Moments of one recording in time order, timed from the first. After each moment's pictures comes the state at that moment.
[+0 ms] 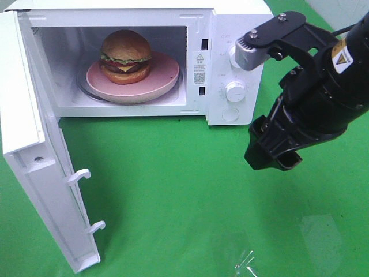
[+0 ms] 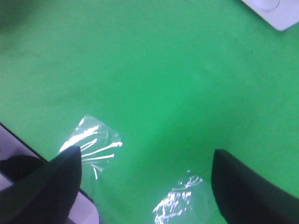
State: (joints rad) left arm 0.08 -0.01 -0.52 -0.22 1.07 0.16; right arm 0.65 1.31 -0.92 -0.09 0.80 -0.01
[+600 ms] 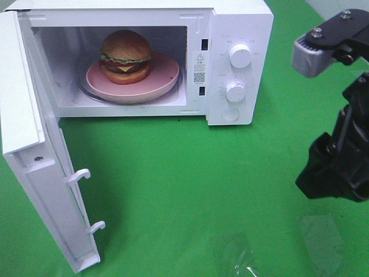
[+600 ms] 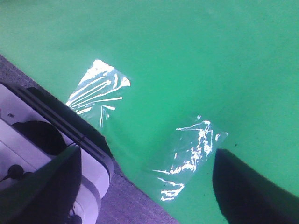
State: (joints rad) left arm 0.08 -0.01 -0.52 -0.22 1.07 0.16; right arm 0.65 1.10 -0.86 -0.07 1.00 0.00
